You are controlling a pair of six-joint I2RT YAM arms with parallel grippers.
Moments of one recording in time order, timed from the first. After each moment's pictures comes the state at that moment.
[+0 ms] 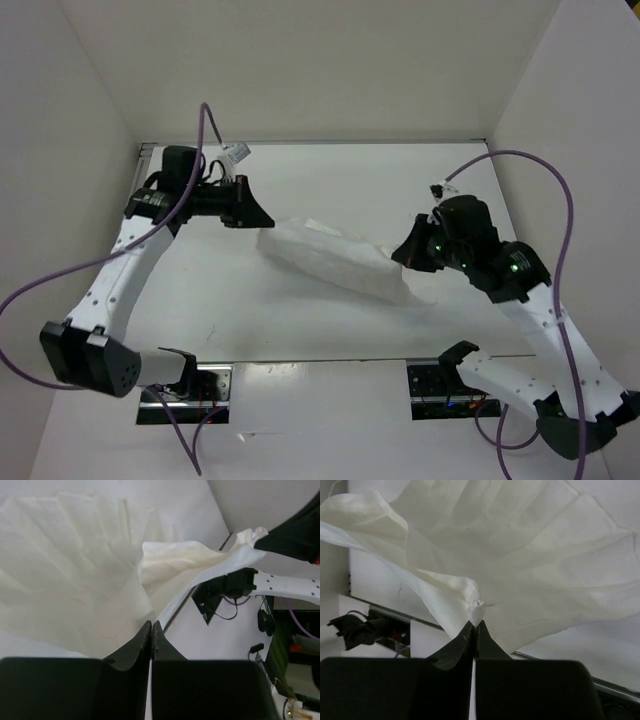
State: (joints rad) left arm -0.20 1.36 1.33 -0.72 0.85 -0.24; right arm 0.51 0.95 1.22 -0.99 -0.04 0.63
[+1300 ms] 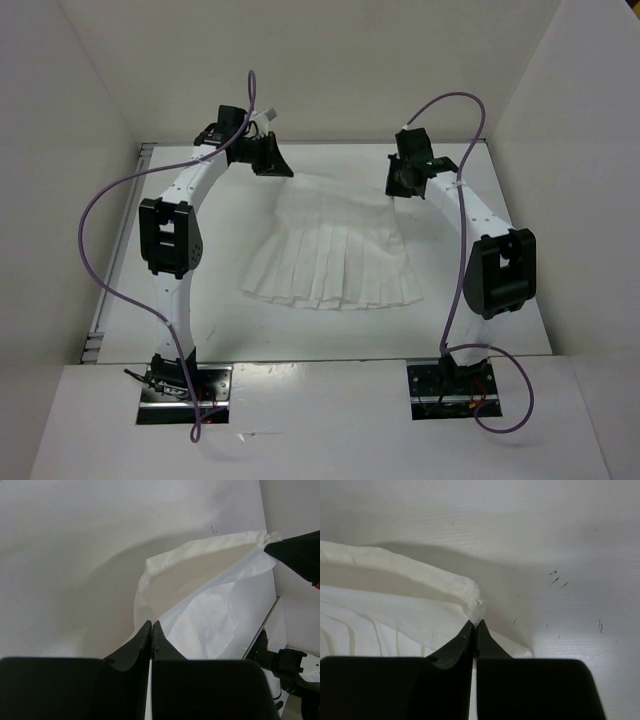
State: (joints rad) left arm -0.15 2.22 2.04 -0.63 0.75 -0.27; right arm 0.25 1.75 1.49 -0.59 0.10 0.34
